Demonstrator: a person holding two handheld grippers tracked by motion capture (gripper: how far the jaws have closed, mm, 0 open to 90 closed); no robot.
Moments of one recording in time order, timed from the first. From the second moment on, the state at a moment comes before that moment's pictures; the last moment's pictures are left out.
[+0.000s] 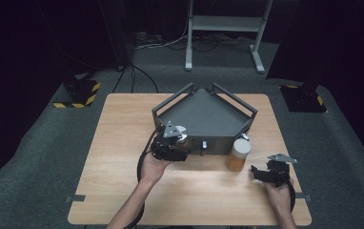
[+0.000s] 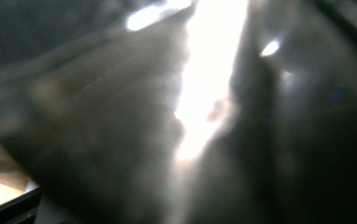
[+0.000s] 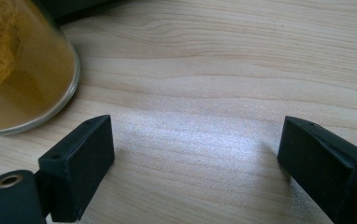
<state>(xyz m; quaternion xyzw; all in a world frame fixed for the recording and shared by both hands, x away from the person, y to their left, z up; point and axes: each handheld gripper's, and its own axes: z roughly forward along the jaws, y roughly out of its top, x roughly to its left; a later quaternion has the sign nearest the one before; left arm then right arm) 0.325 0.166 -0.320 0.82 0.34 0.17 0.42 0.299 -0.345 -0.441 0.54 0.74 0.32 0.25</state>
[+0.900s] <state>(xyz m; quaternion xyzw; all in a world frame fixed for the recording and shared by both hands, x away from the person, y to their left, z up) 0.363 0.140 -0.312 0.79 0.38 0.18 0.45 0.299 -0.345 -0.441 0.54 0.74 0.32 0.25</state>
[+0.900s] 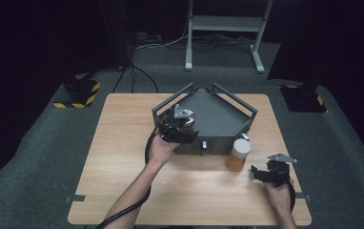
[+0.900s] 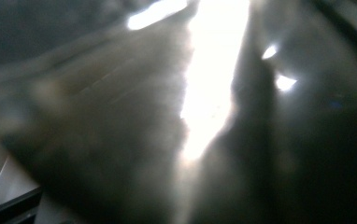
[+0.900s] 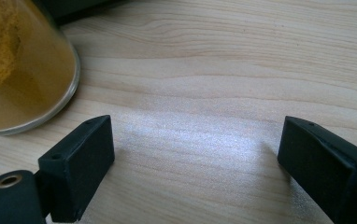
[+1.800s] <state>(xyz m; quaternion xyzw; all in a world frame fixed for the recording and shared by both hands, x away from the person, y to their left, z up) 0.407 0.121 -0.306 0.80 0.39 0.20 0.40 0.299 -0.345 -0.441 0.54 0.74 0.32 0.25</state>
